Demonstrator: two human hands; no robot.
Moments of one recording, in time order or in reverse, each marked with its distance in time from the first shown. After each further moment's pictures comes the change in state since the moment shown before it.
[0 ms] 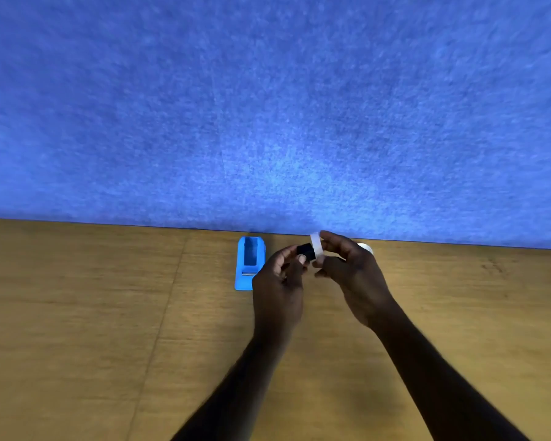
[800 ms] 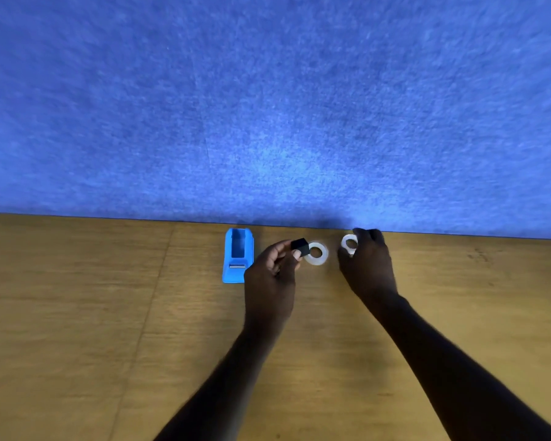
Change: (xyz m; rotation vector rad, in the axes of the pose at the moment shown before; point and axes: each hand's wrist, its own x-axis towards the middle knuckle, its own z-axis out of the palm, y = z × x) left_hand -0.003 -0.011 0.007 -0.097 -0.046 -0.017; right_hand 0.016 0.021 -0.043 -1.112 0.405 -0.124
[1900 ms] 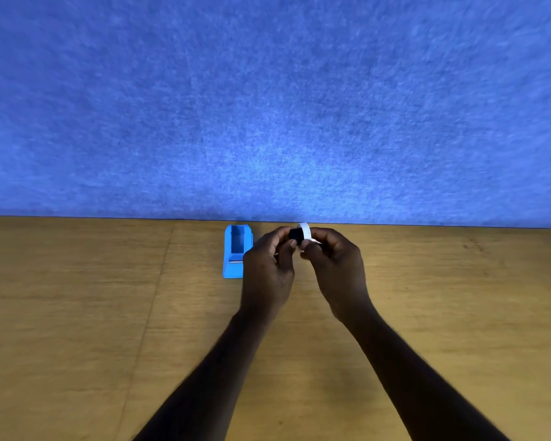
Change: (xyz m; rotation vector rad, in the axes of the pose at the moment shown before) left_hand 0.011 0.015 -0.011 0.324 -0.092 0.349; right_hand -0.048 -0.064 -0.012 0.877 -0.120 0.093
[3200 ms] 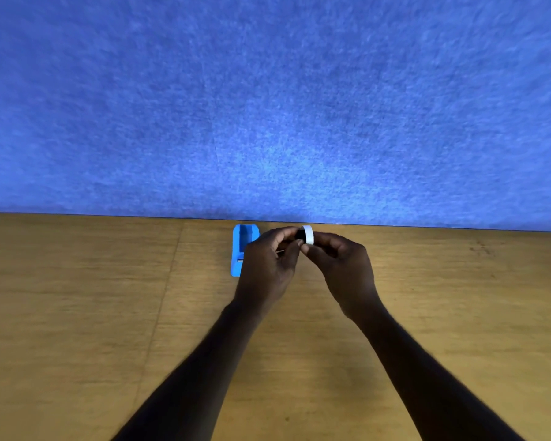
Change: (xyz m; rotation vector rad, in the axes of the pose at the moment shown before) left_hand 0.008 0.005 -0.020 -0.016 -0.103 -0.021; right_hand 0.001 0.000 -0.003 0.031 -0.119 -0.023
